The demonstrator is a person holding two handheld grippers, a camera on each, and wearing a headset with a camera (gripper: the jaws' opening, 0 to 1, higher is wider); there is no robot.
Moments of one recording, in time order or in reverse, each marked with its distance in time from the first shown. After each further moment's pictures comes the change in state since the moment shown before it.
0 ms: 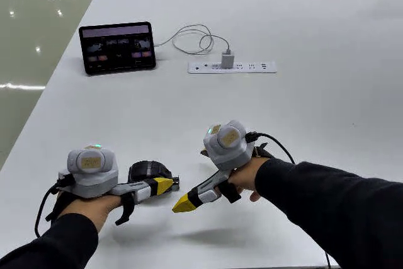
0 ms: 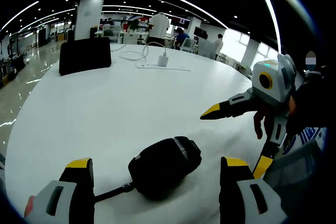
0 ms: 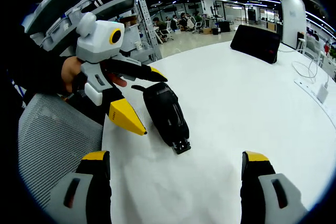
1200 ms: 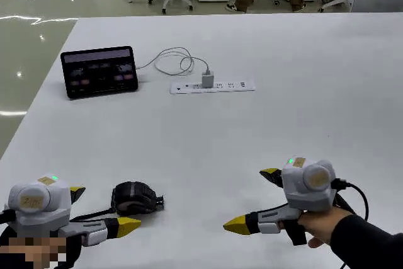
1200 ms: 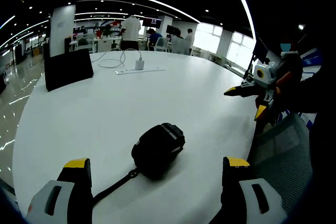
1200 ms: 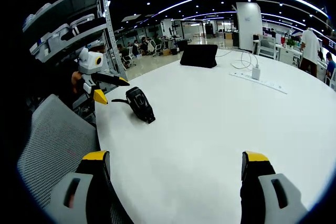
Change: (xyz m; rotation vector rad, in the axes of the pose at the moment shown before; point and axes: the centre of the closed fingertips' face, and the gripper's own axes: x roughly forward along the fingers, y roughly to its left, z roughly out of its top) left arm -0.049 0.003 -0.002 0.128 0.011 -0.141; right arm -0.145 -0.022 -0.069 0.175 -0.202 -0.291
